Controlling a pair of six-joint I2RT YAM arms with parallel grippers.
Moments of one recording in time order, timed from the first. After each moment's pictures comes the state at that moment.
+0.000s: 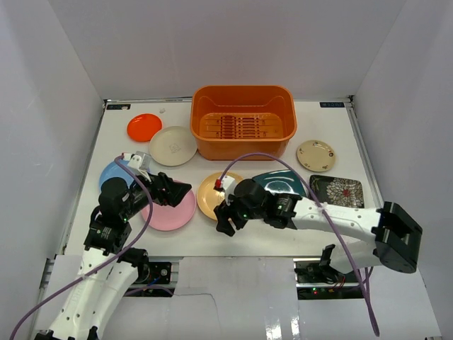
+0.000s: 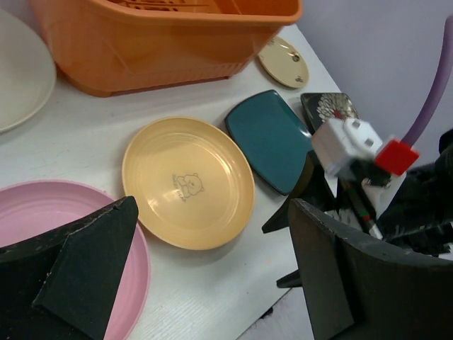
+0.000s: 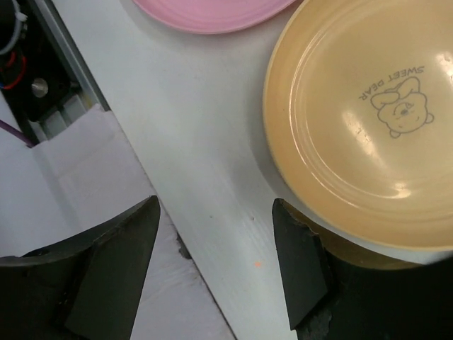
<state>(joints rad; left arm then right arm) -0.26 0.50 0.61 -0.30 0.45 -0.40 1.15 1.30 0.82 -0.19 -0.13 0.27</state>
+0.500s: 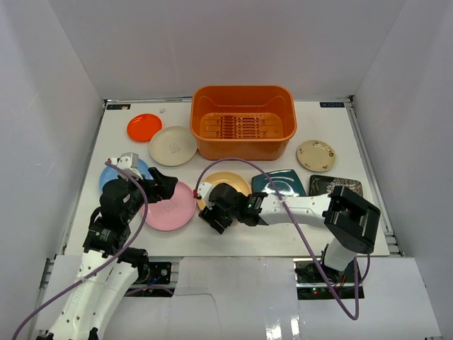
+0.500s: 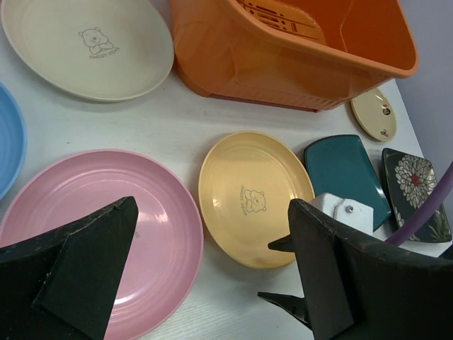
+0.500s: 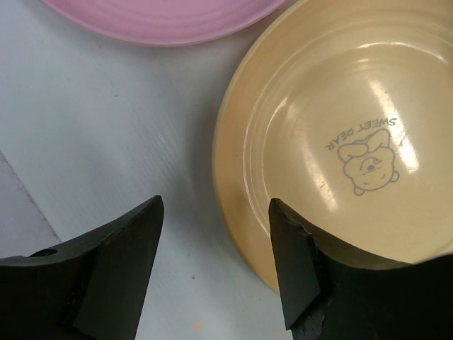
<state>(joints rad) -0.26 0.48 0.61 -0.41 0.10 -0.47 1.20 1.64 0.96 -0.16 0.02 0.06</state>
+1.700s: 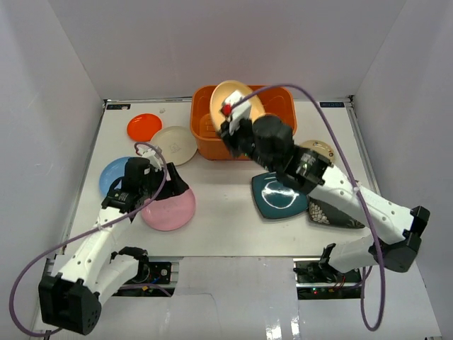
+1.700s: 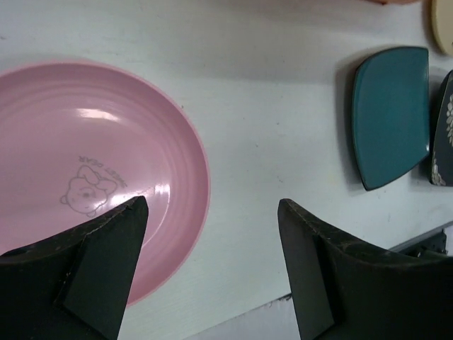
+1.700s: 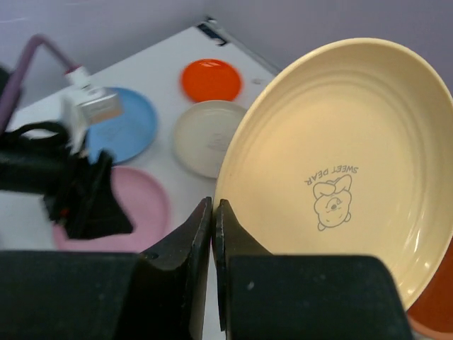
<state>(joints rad) -0.26 0.85 0.66 -0.47 0.20 -0.48 1.12 1.33 1.48 -0.33 0.25 -0.05</state>
